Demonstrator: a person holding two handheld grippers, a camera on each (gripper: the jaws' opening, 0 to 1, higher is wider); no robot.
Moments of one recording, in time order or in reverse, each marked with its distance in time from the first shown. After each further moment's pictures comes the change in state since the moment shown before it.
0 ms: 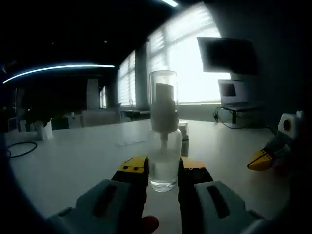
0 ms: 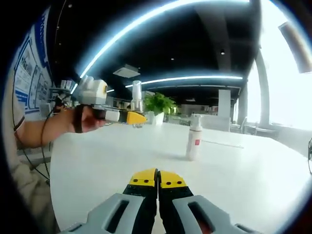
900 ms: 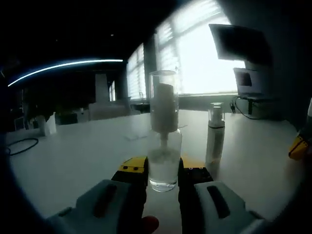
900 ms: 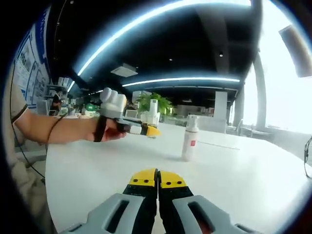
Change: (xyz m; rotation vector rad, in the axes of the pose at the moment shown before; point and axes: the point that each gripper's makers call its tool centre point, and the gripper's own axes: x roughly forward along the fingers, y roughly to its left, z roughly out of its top) left arm 0.070 0.058 -0.044 0.006 0.055 0.084; right arm 0.000 -0.004 0.000 -0.021 -0.003 -0.037
